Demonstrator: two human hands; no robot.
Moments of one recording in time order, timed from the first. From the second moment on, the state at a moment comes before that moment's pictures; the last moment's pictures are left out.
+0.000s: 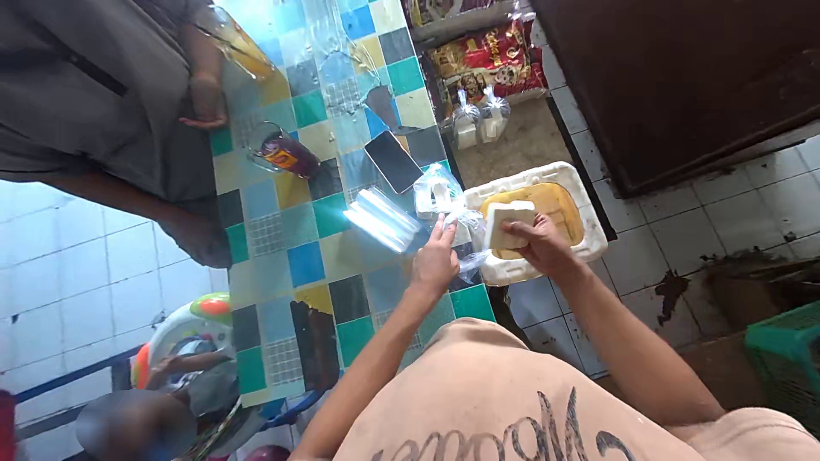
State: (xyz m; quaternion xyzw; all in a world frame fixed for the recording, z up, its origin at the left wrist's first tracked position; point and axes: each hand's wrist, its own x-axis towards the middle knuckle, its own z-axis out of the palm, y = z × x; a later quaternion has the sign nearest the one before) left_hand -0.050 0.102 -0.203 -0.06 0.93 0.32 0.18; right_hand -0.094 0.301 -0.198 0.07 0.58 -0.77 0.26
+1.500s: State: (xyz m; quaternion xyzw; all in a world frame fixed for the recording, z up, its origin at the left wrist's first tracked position) left_hand 0.016 0.060 -0.206 -0.17 0.38 0.89 0.16; right_hand -0.022 0.210 -0.173 0.03 0.78 -0.59 0.21
